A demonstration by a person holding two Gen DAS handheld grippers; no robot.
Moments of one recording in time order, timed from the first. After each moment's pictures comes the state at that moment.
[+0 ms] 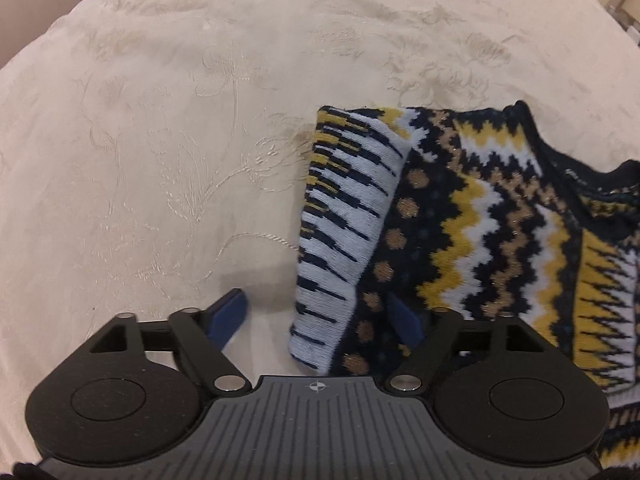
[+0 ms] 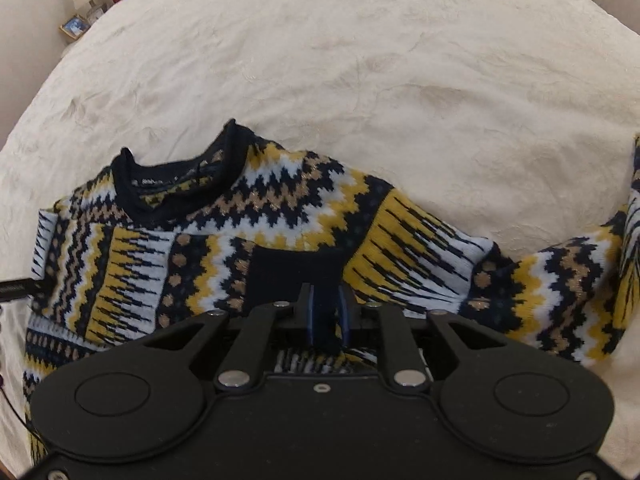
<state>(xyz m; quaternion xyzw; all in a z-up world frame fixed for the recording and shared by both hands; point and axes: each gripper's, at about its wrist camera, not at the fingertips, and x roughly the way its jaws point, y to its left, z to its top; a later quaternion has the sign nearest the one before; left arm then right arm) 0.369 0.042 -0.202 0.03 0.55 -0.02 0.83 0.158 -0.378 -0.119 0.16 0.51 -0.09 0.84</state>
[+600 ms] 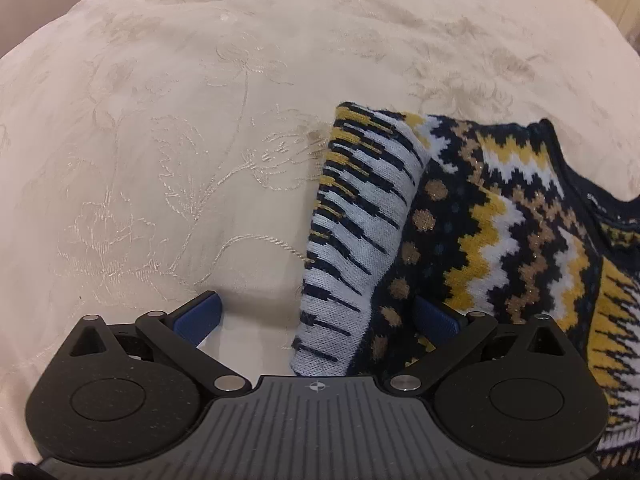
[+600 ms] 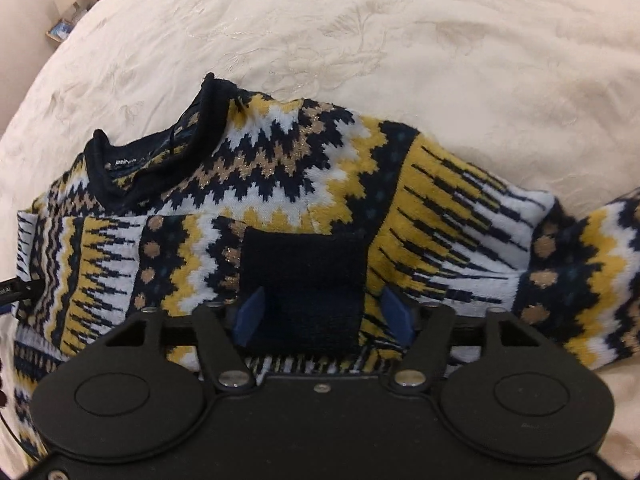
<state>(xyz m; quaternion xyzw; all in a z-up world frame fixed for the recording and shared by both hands) 0.370 0.046 -0.217 -0.01 0.53 0.01 0.85 0.177 -0.377 -0.181 0.21 0.53 -0.09 0.81</state>
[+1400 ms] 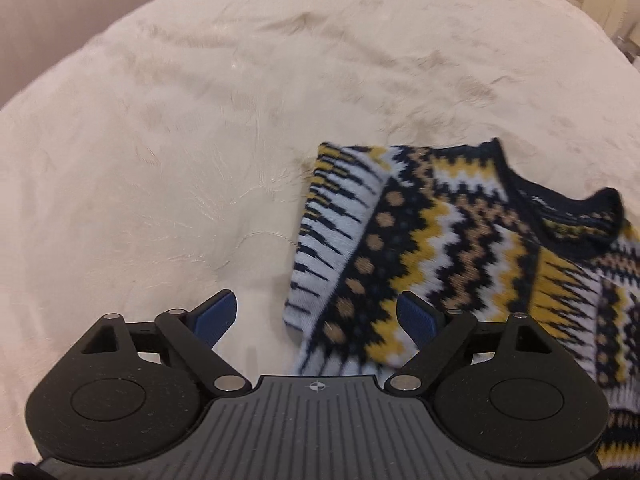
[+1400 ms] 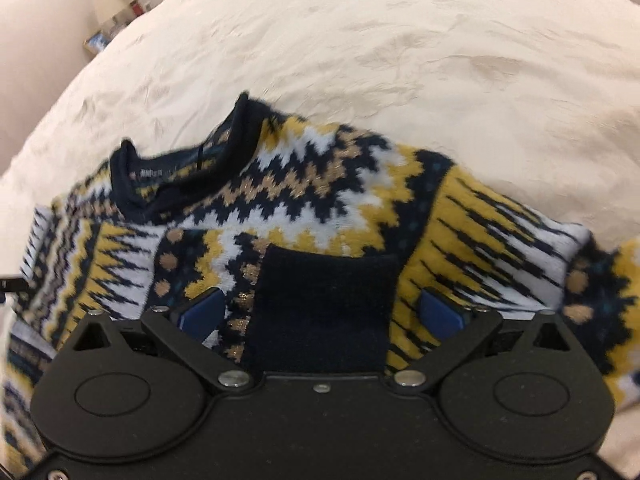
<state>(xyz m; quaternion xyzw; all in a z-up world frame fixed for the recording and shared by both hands) 0.330 0.026 -0.155 0.02 0.51 0.01 0.86 0.167 -0.376 -0.167 0.20 0.47 -0.07 0.86</state>
